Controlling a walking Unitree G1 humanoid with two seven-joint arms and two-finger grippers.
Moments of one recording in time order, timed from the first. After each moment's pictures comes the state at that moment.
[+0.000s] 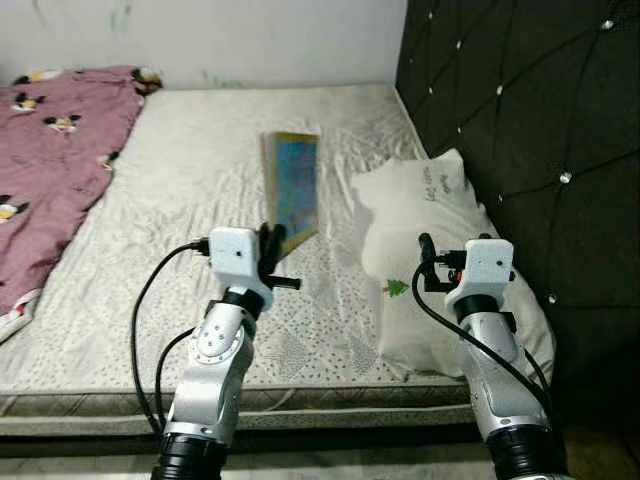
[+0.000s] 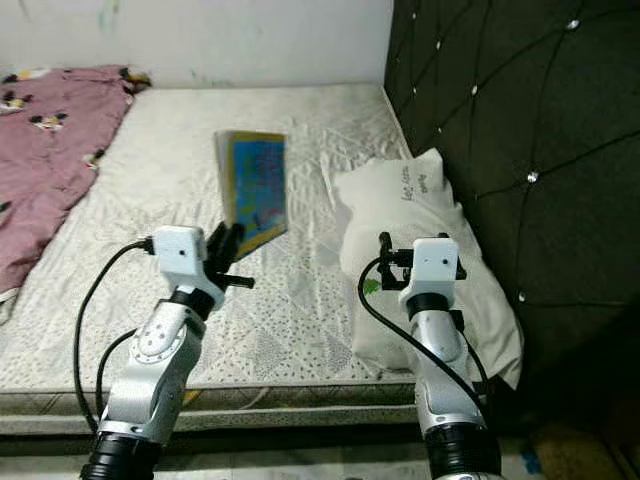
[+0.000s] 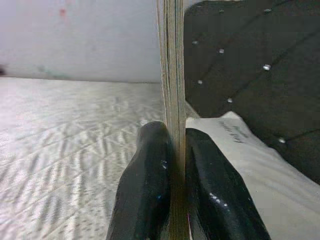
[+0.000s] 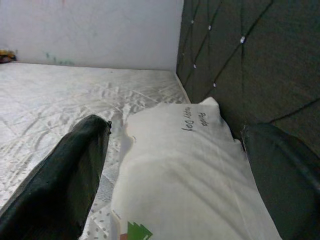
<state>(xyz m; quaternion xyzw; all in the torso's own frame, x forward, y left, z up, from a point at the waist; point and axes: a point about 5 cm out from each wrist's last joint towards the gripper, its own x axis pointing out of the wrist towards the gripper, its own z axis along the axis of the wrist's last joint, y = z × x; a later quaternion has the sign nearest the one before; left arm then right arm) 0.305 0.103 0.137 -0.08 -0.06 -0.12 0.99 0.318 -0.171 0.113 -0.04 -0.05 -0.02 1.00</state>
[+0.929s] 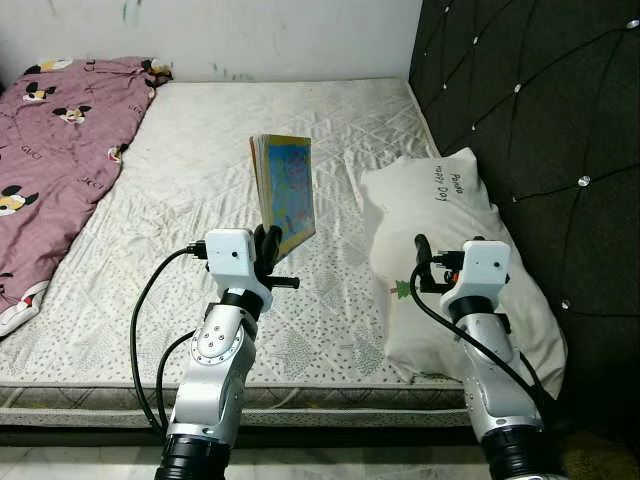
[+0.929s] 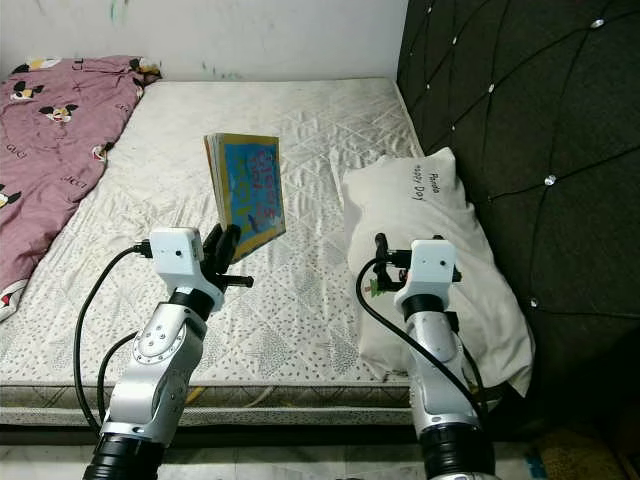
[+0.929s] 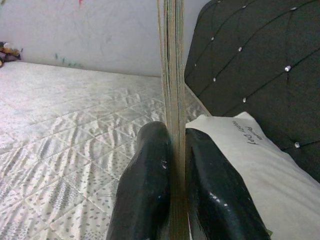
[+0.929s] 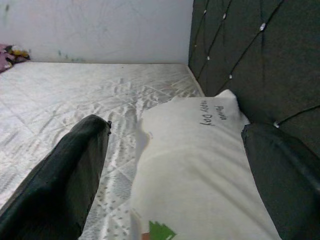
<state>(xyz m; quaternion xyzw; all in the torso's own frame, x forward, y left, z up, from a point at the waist) 0.304 0.099 0.135 -0.10 -0.05 -0.11 0.99 0.318 -0.166 0.110 -0.01 -0.04 -0.02 1.00</state>
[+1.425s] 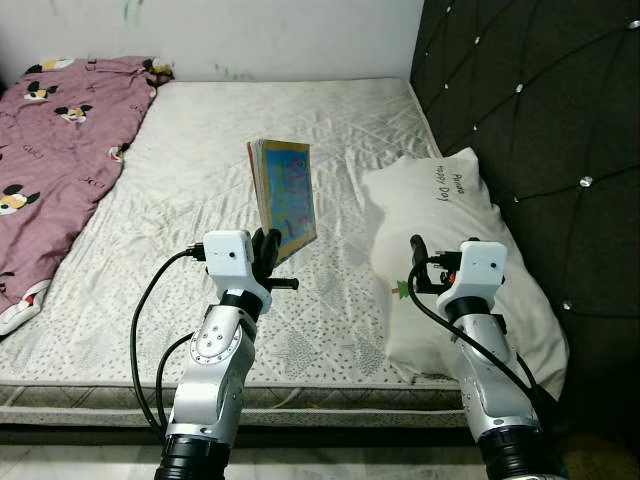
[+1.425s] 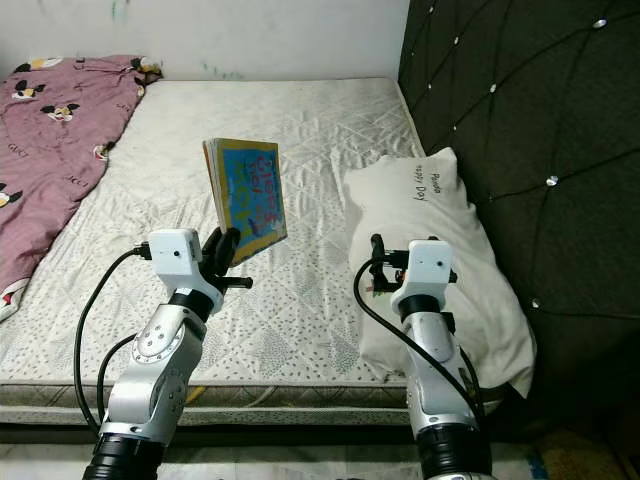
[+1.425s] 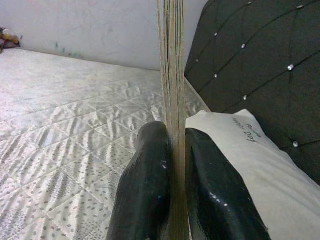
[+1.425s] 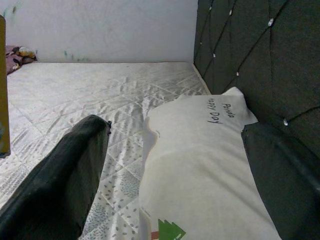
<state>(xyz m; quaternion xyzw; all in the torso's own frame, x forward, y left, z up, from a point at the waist) 0.304 0.099 0.132 -0.12 -0.04 -0.11 0.99 0.318 -0.164 0.109 0.00 -0.04 -0.01 1.00</state>
